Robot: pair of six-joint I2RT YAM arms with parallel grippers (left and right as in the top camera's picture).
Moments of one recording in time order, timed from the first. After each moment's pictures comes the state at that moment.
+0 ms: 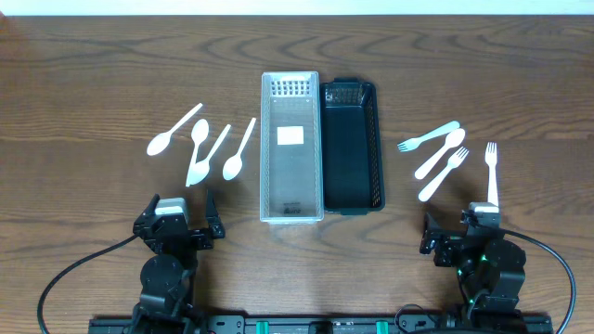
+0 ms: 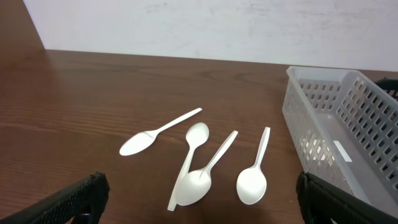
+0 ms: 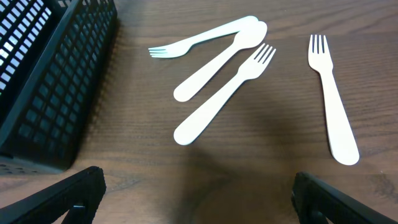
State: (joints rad) left arm -0.22 0.03 0.08 -0.26 -0.27 -0.10; right arm -0.08 0.15 0.16 -0.58 -0.11 0.08
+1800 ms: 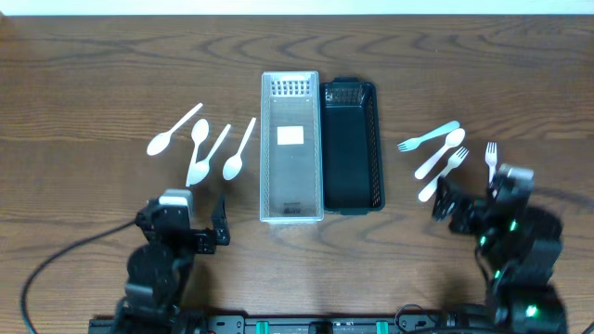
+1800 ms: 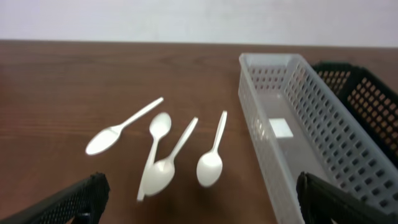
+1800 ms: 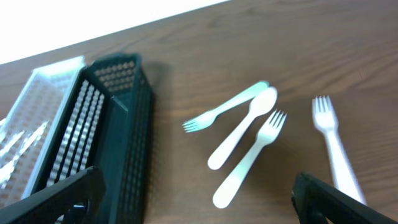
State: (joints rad) left arm -0.22 0.25 0.38 -0.47 -0.09 -0.11; right arm -0.08 0.56 0.58 -0.55 -0.13 0.25
